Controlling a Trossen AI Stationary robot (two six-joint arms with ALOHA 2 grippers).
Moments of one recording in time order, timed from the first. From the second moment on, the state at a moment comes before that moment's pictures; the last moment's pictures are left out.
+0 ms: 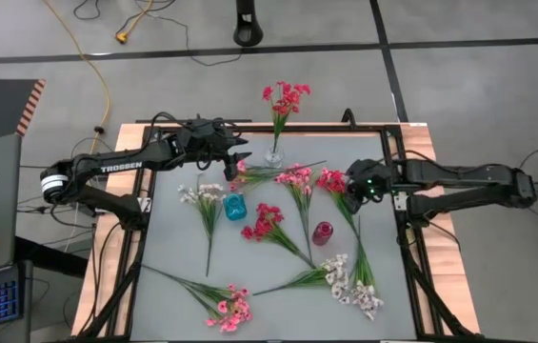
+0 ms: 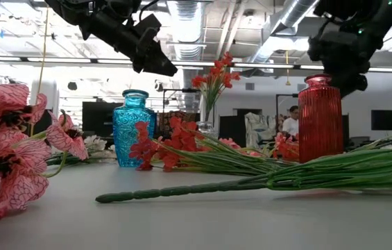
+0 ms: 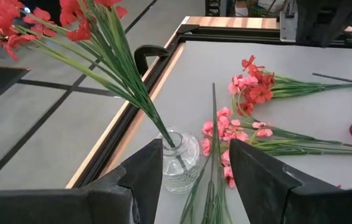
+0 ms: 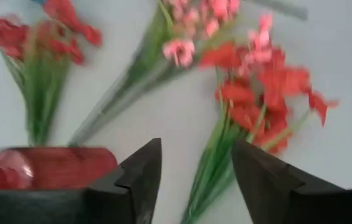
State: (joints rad) left arm 0.46 1.29 0.87 0.00 0.07 0.15; right arm -0.17 0.93 0.70 -0.77 0.10 0.57
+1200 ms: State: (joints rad) left arm 0.46 1.29 0.87 -0.02 0.07 0.14; right arm -0.19 1.47 0.70 -0.75 -0.01 0.64
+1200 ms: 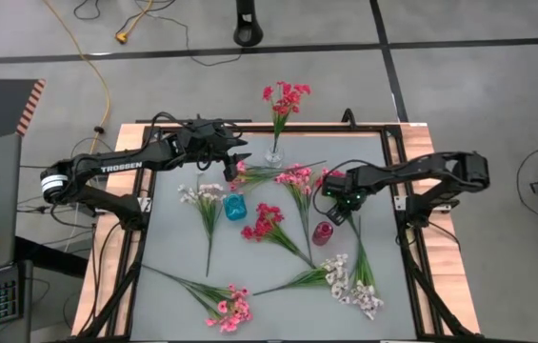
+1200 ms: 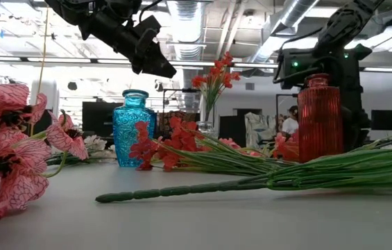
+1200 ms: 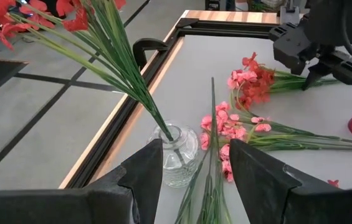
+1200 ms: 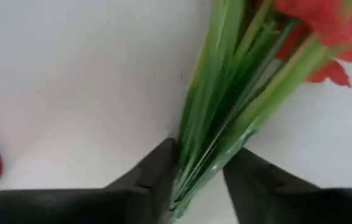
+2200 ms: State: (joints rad) left arm 0.46 1.29 0.87 -0.02 0.10 0.13; right arm -0.19 1.22 0.95 -0.74 0.01 0.54
